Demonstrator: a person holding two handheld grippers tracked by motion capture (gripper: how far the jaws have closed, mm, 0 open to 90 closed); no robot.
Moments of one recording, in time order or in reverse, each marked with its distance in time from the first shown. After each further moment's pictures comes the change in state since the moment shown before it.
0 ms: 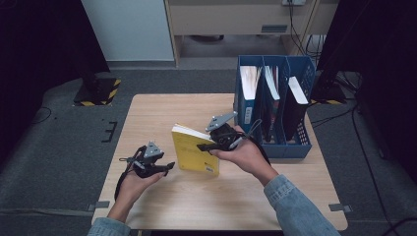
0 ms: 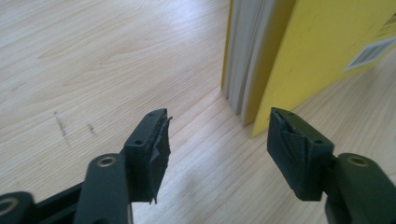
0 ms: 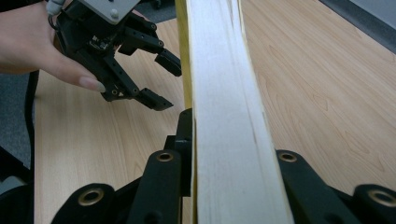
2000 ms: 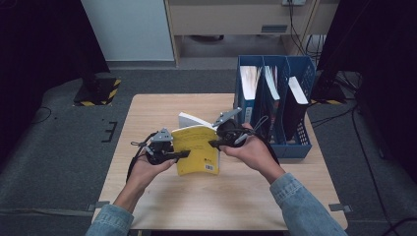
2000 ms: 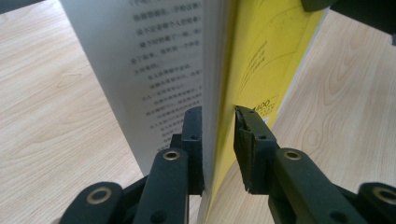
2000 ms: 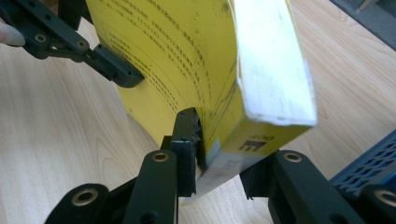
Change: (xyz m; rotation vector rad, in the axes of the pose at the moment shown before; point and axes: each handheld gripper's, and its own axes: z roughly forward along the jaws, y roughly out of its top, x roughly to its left) left arm -0.013 0.064 -0.004 -0.115 -0.280 -0.005; right arm -0.015 -0.004 -0.012 0.126 -0.146 0.052
